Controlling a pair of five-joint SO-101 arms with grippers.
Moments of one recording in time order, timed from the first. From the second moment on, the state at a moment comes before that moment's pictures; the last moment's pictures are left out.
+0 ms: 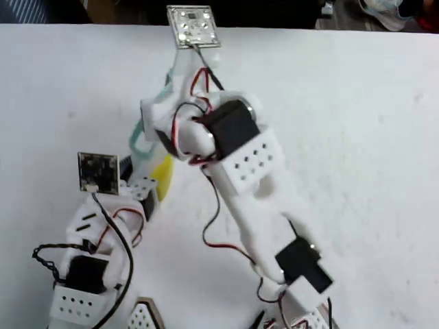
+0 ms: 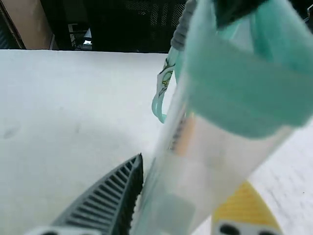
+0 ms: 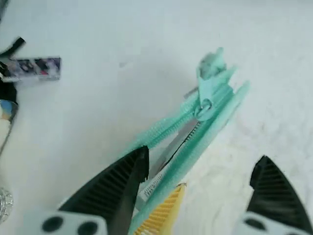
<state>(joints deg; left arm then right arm) 5.4 -89.8 81.8 40.2 9.3 -42.0 7.1 -40.4 92.6 -22.6</state>
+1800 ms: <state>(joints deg) -6.2 -104.6 62.6 63.8 6.6 -29.9 -8.1 -53.6 97.4 34.2</state>
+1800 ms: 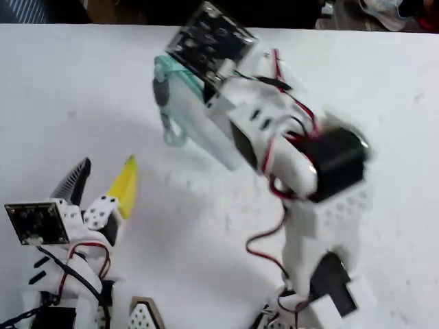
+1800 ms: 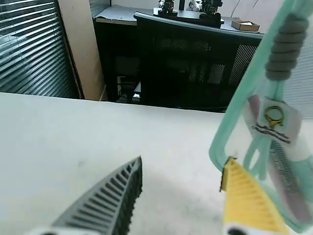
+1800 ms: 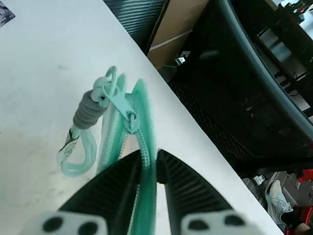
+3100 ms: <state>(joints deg) 3.4 -104.6 60.7 62.8 -2.6 -30.2 -47.7 15.2 81.6 51.4</state>
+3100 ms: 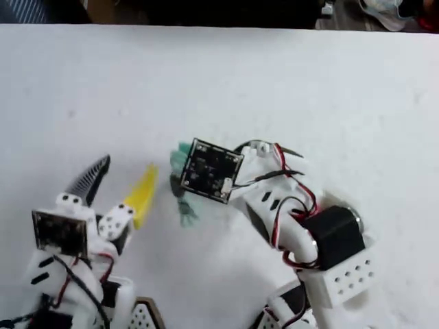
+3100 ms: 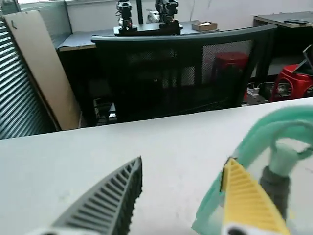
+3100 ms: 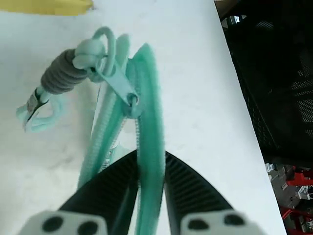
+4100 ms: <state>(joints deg) 16.8 -104.7 56.6 68.7 -3.9 -35.1 -46.2 16.1 80.6 51.4</state>
